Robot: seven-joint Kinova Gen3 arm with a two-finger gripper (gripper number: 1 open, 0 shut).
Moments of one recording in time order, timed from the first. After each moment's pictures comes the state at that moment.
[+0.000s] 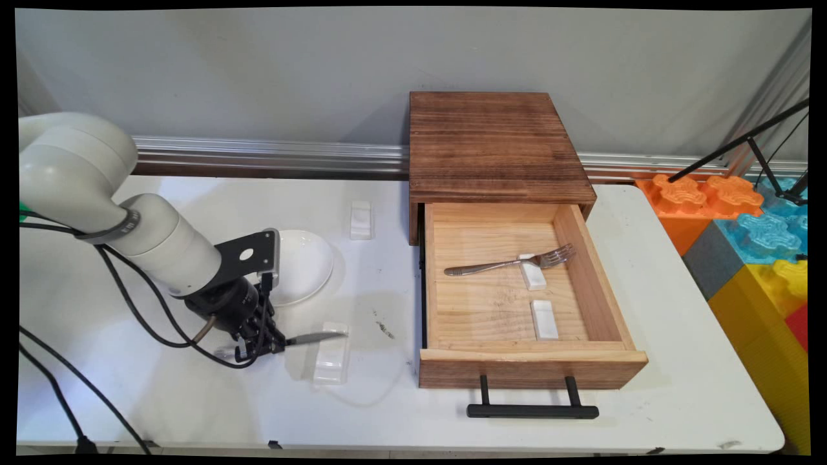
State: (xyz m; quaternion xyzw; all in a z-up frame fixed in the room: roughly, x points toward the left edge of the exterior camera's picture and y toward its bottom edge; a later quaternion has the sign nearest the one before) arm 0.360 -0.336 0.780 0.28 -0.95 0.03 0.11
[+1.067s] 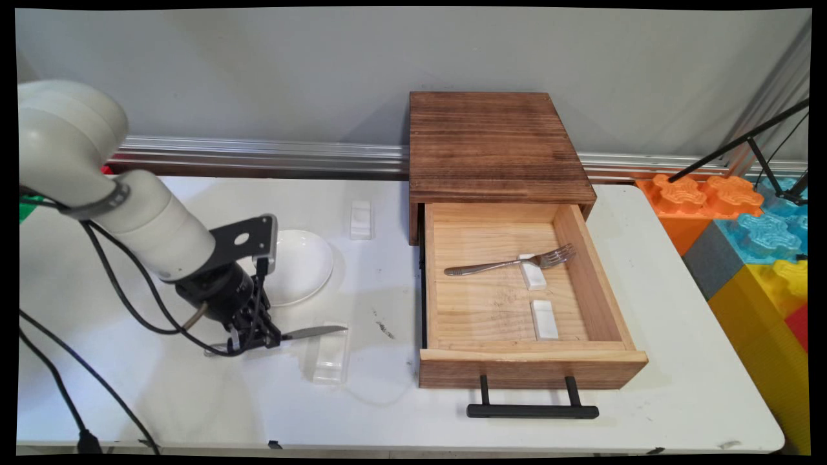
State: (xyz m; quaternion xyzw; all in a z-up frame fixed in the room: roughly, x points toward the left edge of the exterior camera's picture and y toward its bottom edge) arm 0.357 -0.339 0.815 0.28 -0.95 0.02 0.11
